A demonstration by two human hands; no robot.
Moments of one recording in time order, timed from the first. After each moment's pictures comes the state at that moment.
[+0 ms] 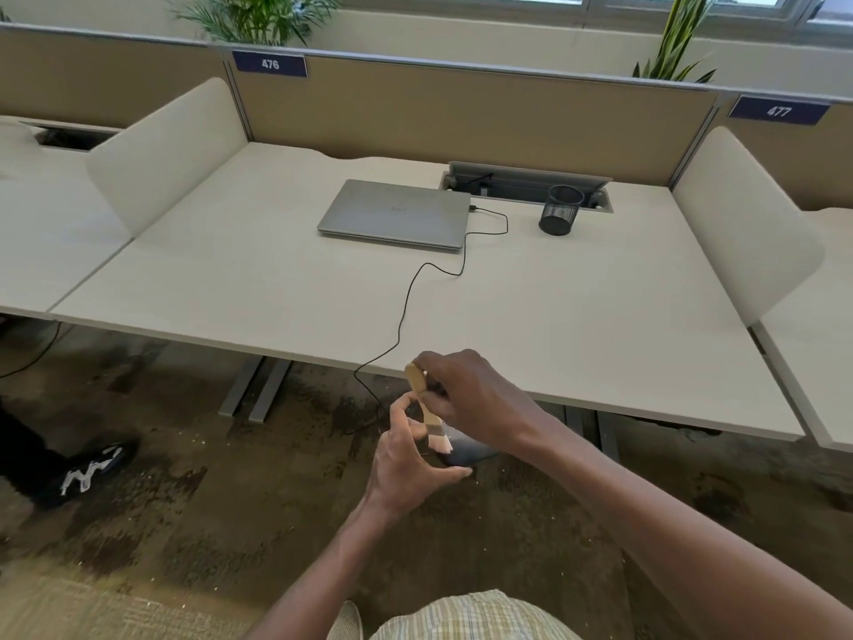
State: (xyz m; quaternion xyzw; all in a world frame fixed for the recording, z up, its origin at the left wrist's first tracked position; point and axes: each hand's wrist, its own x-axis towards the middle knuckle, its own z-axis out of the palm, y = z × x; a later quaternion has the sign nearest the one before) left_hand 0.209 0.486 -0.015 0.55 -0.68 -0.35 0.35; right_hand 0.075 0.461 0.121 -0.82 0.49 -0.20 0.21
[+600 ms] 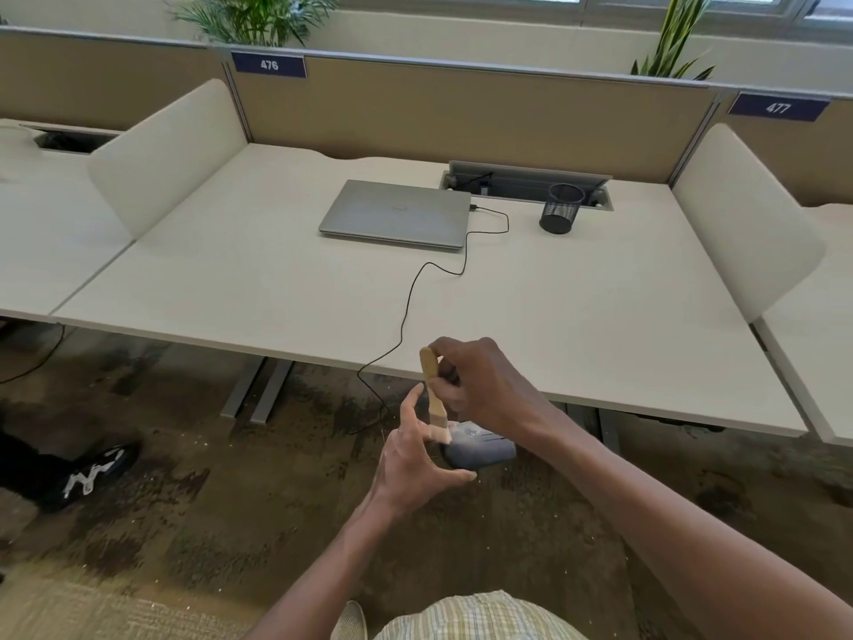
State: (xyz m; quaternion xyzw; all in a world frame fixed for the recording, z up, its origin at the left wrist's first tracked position) left_hand 0.210 0.482 -0.014 0.54 -0.69 -0.37 0.32; right_hand 0.072 0.453 0.118 -0.79 0.52 -0.24 0.22
